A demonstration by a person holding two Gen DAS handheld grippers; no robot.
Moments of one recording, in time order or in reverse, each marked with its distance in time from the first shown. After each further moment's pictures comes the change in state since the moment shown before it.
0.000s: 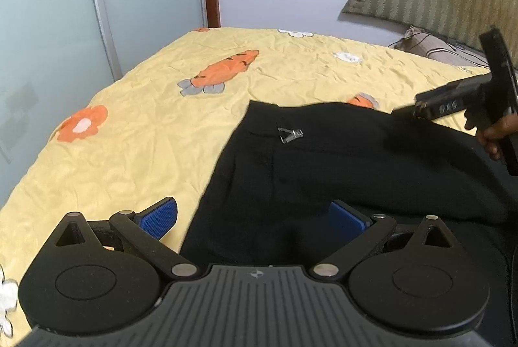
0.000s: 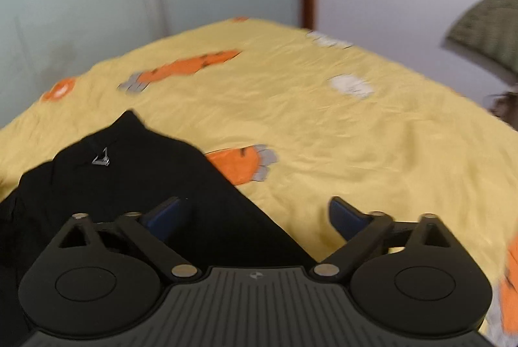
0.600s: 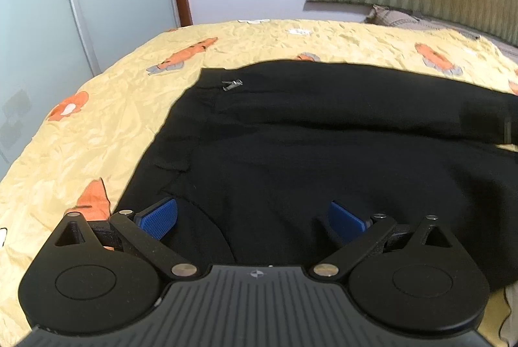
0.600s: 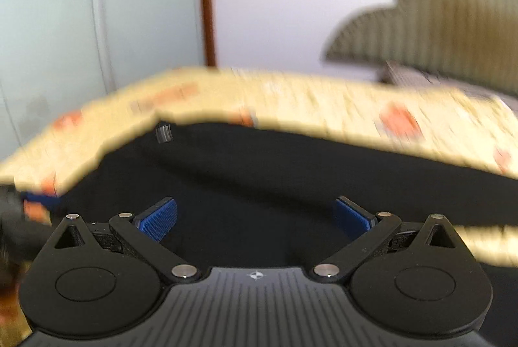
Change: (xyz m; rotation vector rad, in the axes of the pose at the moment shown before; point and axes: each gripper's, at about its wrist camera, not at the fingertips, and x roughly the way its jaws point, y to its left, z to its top) left arm -0.048 -0.056 -0.090 0.103 -0.038 -0.026; right arm -0.187 0.195 -0.154 0.260 -0.328 -0.366
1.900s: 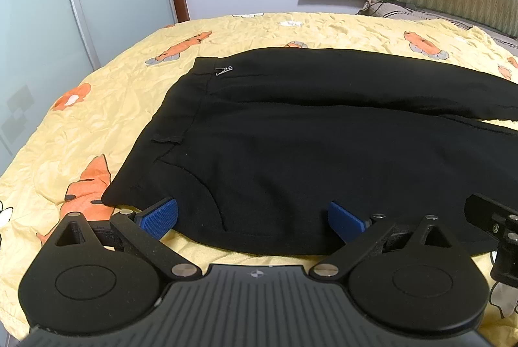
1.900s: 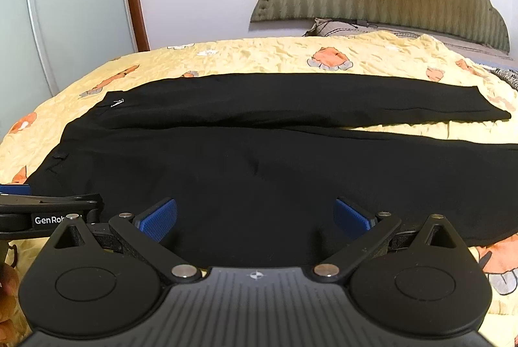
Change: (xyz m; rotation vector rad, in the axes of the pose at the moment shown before) left arm -0.026 -0.018 -0.028 0.030 0.016 -0.003; right arm -0.046 0.027 -0.069 0.203 0.137 -0.290
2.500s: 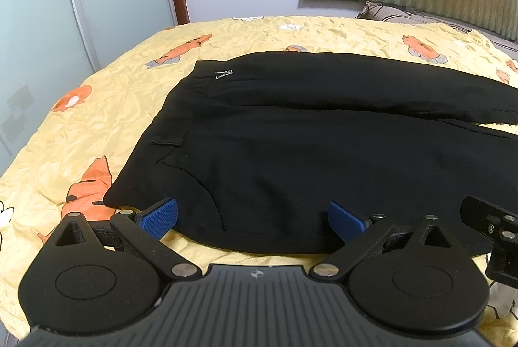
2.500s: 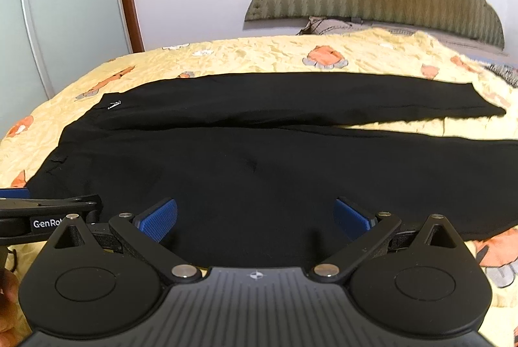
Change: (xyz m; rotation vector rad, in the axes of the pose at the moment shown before) left arm -0.004 -0.002 0.001 -0.007 -0.010 0.000; right arm -0.002 0.001 0.001 0.025 0.009 -0.008
